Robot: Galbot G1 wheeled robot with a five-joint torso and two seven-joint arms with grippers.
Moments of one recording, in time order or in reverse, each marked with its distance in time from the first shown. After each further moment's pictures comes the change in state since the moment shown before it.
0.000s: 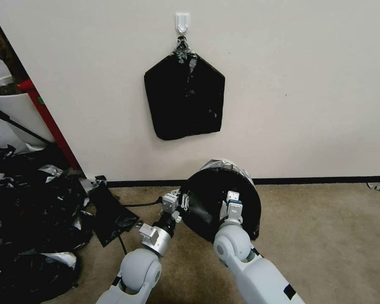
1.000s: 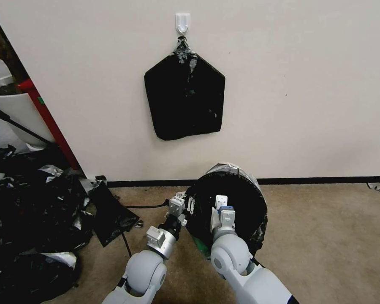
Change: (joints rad) left arm 0.010 -0.012 0.026 0.000 0.053 0.007 -0.007; right arm -0.061 -0.027 -0.076 0.084 -0.026 -0.057 -0.119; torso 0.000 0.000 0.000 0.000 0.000
